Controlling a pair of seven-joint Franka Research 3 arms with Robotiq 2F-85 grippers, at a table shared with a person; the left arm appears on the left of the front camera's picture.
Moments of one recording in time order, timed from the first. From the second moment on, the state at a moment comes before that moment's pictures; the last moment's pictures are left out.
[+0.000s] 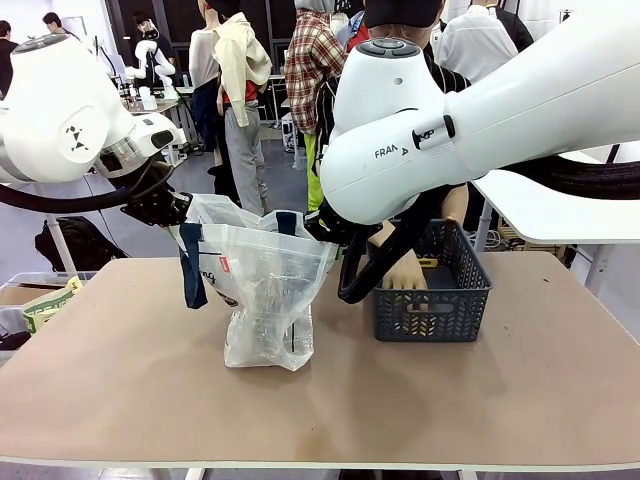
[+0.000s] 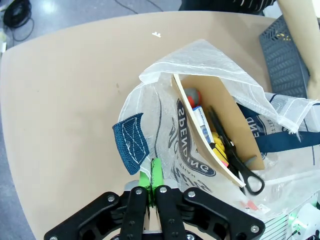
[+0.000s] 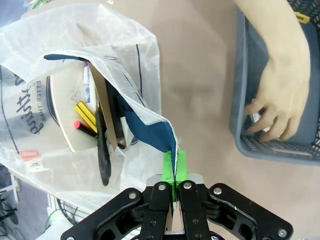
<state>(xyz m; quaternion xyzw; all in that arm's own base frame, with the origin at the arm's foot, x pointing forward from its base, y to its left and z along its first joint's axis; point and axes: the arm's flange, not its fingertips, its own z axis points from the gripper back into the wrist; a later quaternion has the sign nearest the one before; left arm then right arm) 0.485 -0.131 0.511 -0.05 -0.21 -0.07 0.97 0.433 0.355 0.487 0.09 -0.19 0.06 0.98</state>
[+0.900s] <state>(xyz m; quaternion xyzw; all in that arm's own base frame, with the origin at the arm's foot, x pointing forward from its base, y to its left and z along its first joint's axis) 0.485 -0.131 0.511 -0.05 -0.21 -0.07 0.97 0.433 0.355 0.487 0.09 -0.19 0.06 0.98</state>
